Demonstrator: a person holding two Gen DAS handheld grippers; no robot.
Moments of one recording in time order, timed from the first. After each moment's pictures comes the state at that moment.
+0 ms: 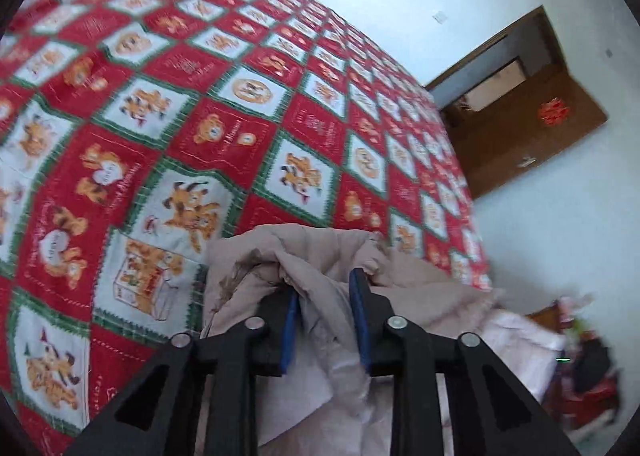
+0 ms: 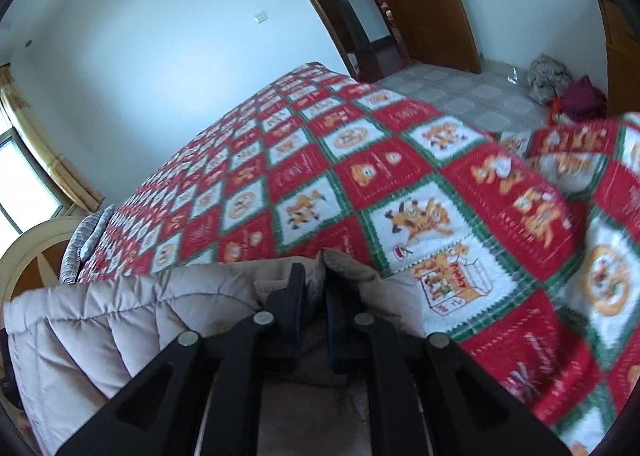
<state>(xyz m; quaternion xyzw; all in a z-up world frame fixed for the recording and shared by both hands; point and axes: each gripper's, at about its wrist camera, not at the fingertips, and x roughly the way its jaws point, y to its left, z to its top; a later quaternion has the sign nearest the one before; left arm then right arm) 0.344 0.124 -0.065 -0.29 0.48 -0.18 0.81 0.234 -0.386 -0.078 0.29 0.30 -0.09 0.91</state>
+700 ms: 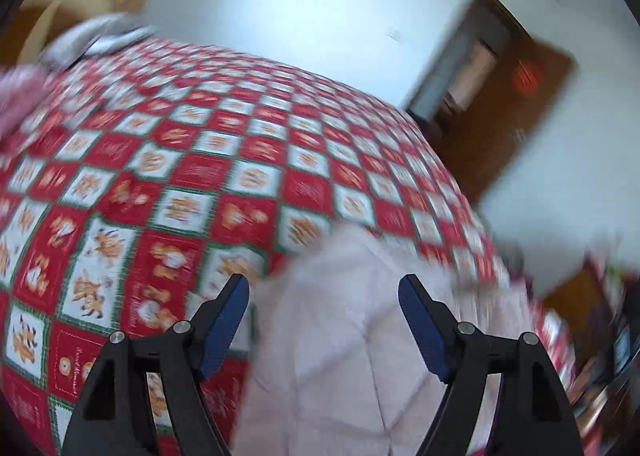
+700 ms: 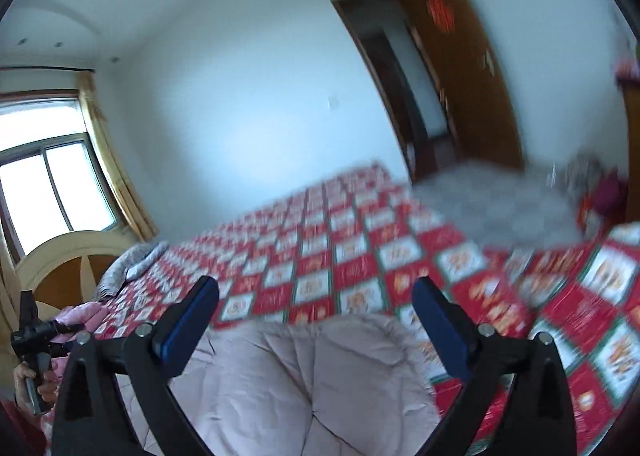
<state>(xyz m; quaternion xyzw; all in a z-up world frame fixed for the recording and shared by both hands) 0.274 0.106 0.022 -0.12 0.39 -0.18 0.89 0.095 -0.353 0.049 0.17 0.11 -0.03 0.98</state>
